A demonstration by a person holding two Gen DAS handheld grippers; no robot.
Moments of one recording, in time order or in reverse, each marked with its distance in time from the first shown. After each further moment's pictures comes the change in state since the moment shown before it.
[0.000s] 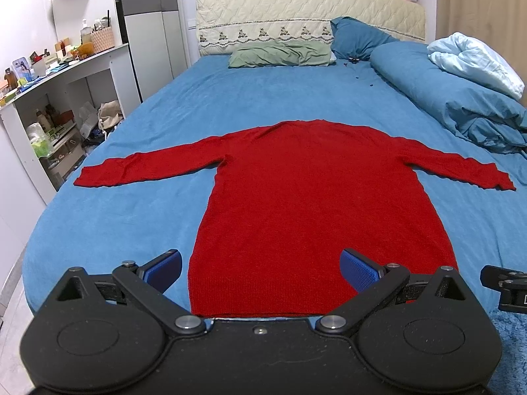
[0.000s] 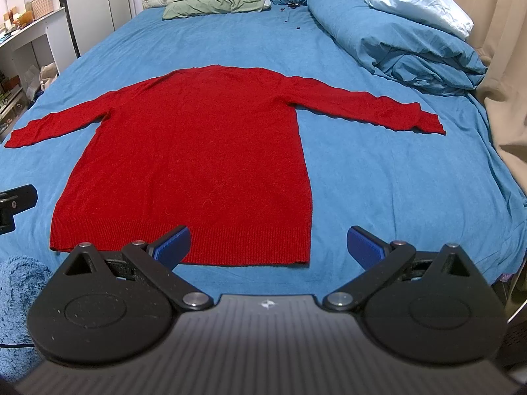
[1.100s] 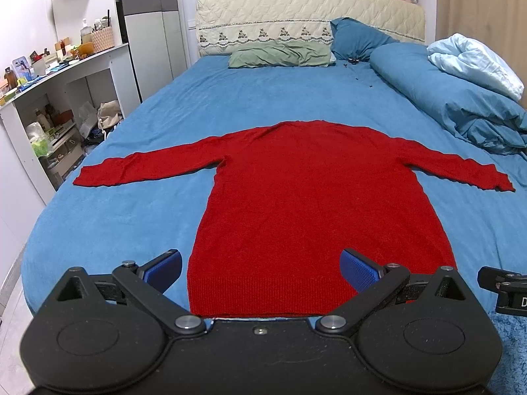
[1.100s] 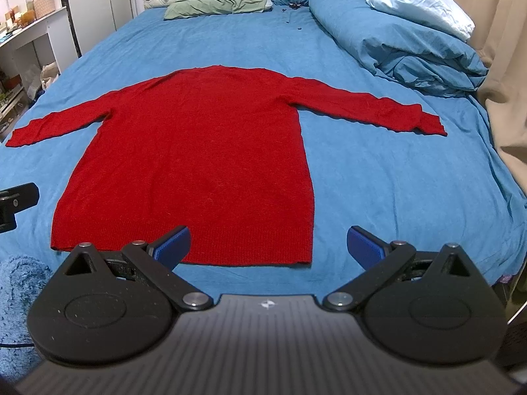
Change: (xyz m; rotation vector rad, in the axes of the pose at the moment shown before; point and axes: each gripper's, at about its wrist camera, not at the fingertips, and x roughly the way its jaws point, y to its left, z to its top) left arm -0.002 0.003 -0.001 -0.001 -0.001 -0.002; right arm -0.001 0.001 0.000 -0.001 -0.002 0.006
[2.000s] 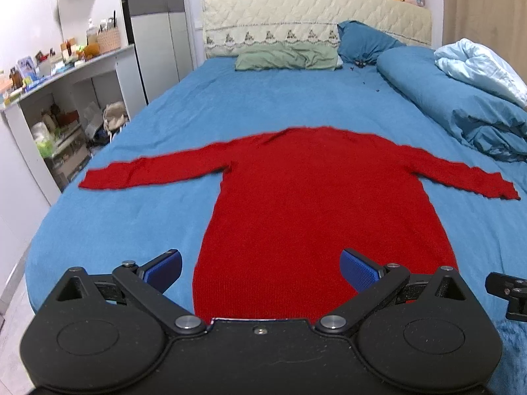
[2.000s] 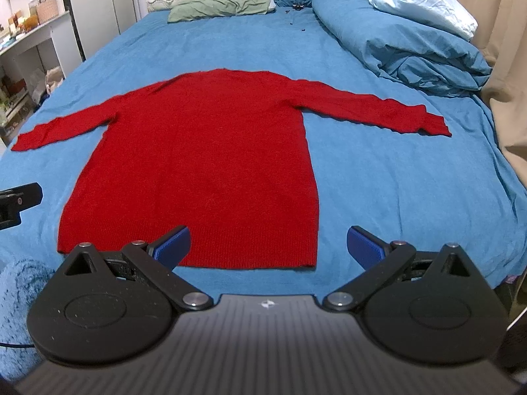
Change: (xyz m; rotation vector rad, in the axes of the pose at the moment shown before) left arm 0.003 -0.006 0.019 -0.008 -0.015 0.026; right arm -0.002 -0.008 0.008 0.013 -0.009 0.028
